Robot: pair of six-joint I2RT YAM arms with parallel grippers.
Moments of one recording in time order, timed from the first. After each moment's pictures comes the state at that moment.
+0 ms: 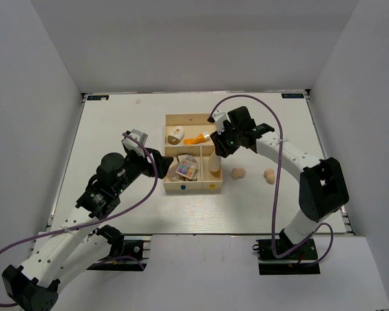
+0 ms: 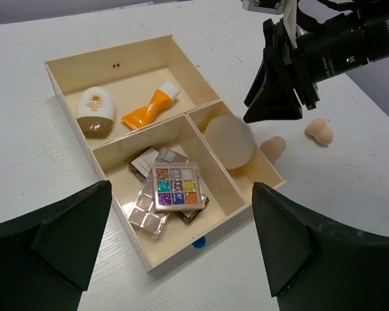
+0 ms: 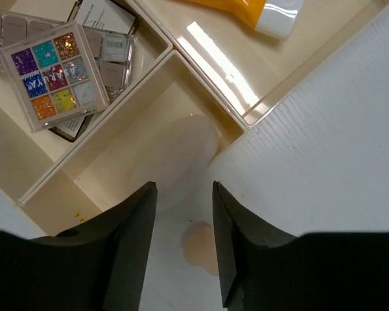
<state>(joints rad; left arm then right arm) -0.56 0.71 0.66 -0.10 0.04 -0.22 0.54 1.64 1.25 -0.48 -0.28 -0.25</state>
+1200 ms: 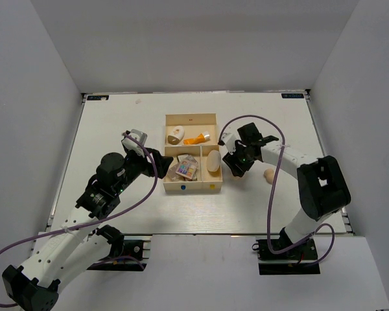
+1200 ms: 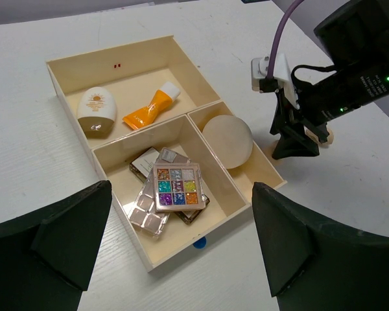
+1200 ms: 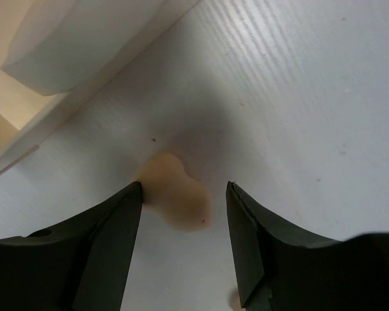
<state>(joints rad) -0.56 0.71 0.66 -0.10 0.04 -0.22 0.45 1.64 1.02 -0.51 -0.22 -0.49</state>
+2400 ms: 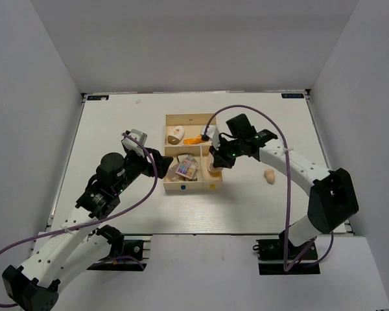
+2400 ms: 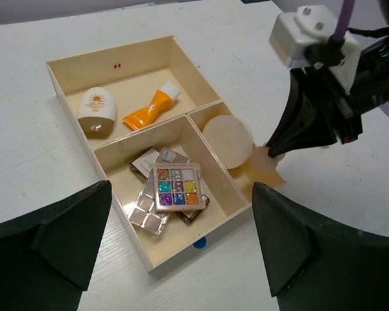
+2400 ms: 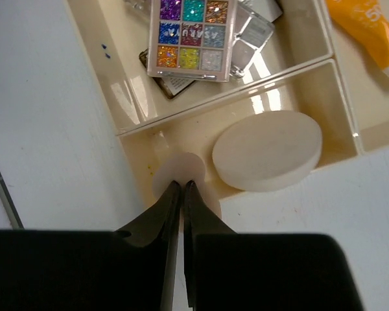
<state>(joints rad) -0.56 0.71 0.66 -0.10 0.04 -0.22 0.59 1.51 1.17 -0.60 -0.49 -0.51</state>
